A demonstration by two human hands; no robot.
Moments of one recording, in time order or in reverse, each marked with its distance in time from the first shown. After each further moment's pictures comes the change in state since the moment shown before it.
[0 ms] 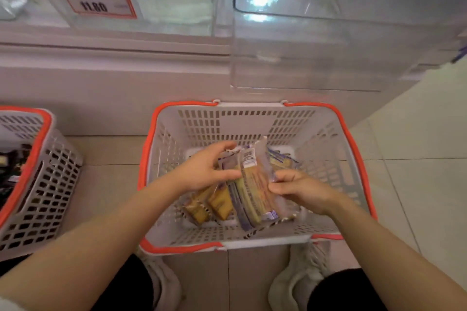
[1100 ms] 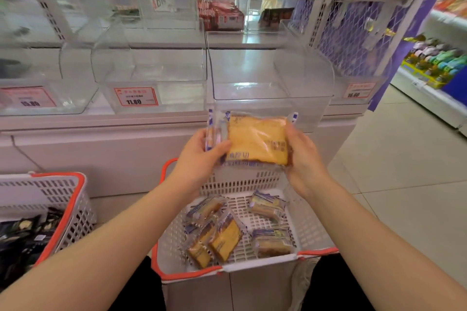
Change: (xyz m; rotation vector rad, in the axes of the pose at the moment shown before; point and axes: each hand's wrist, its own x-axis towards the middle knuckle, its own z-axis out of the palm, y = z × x) left_hand -0.077 0.157 -0.041 -0.583 0.483 0.087; right_hand -0.078 -0.122 0.044 0.584 0.559 -0.598
